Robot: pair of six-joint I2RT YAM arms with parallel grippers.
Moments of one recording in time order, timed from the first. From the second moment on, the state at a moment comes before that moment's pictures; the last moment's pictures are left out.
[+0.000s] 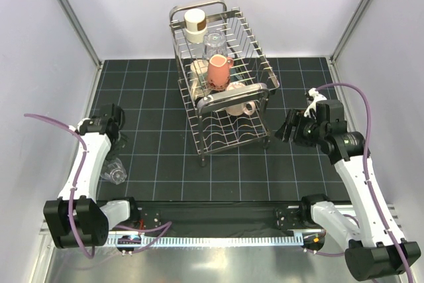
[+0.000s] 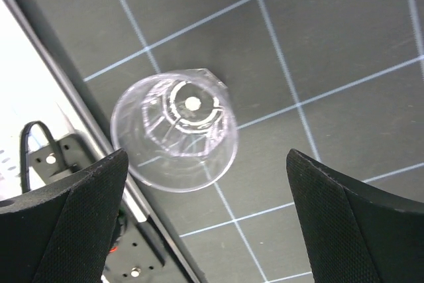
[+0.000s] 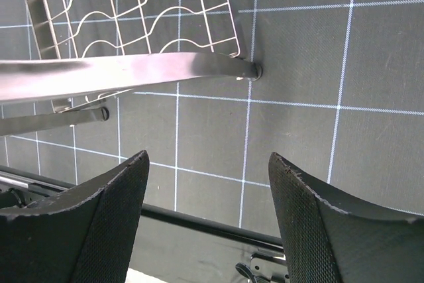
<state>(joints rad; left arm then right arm) 0.06 1.14 0.95 -1.16 -0.50 -1.00 0.13 0.88 0.98 -0.88 -0.21 0.34</state>
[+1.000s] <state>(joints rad) 0.09 1.23 0.80 -0.98 -0.43 -1.00 0.13 0.81 1.06 -0.95 -0.22 0.34</state>
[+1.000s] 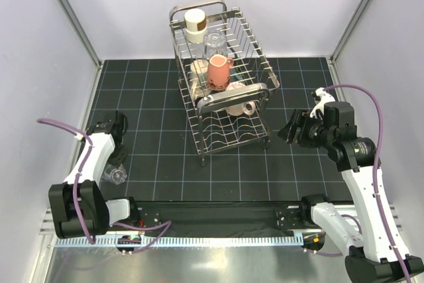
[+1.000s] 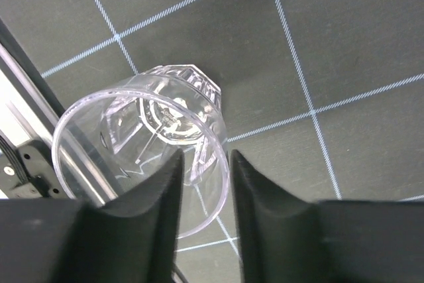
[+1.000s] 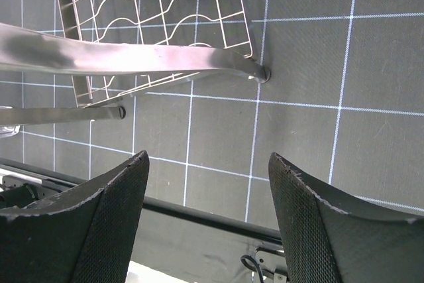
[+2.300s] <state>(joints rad) -0.01 0.59 0.99 0.19 0.61 -1.36 0.13 0.51 1.16 -0.31 -0.71 0.88</state>
